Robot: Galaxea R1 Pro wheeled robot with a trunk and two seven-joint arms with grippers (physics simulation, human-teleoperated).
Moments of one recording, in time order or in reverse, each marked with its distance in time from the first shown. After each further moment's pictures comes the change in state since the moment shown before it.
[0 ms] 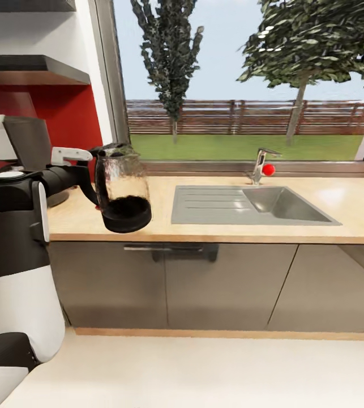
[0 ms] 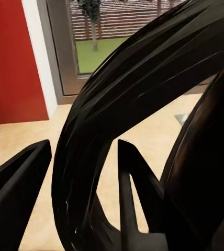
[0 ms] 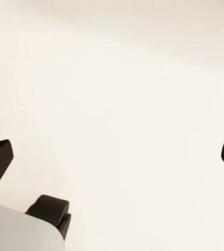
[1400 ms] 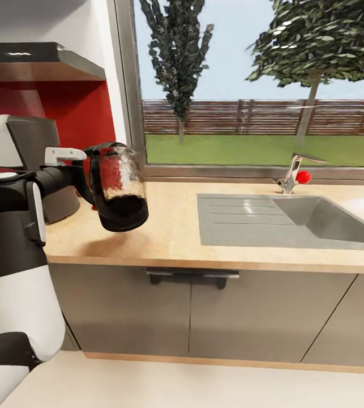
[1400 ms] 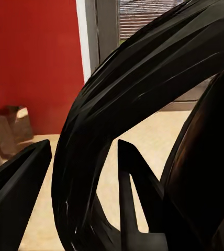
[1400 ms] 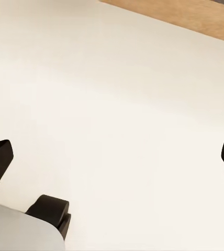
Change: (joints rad) left arm 0.000 0.000 0.039 -0.002 -0.006 -0.005 0.000; right arm 0.000 0.000 0.000 0.000 0.001 -0.001 0.000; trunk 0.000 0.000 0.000
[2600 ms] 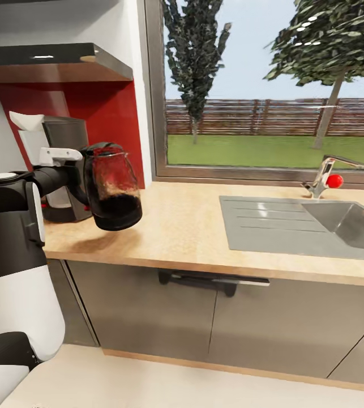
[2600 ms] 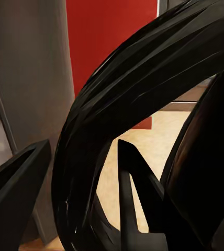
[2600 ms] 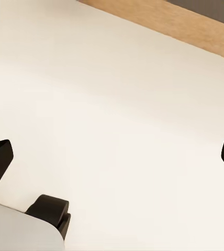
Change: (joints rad) left arm 0.000 0.000 0.006 0.001 -0.022 0.000 0.067; right arm 0.000 0.000 0.001 0.000 -0.002 0.001 -0.002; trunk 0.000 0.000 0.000
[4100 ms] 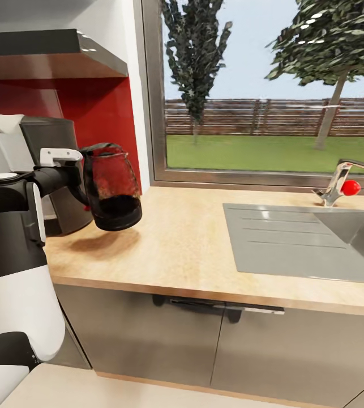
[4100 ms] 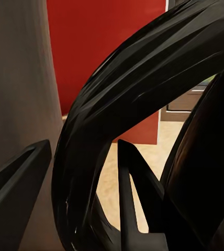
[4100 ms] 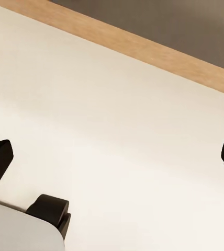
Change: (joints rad) left arm 0.000 0.000 -0.002 0.003 -0.001 0.000 0.003; right arm 0.000 0.000 0.000 0.000 0.002 0.000 0.000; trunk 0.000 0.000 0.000
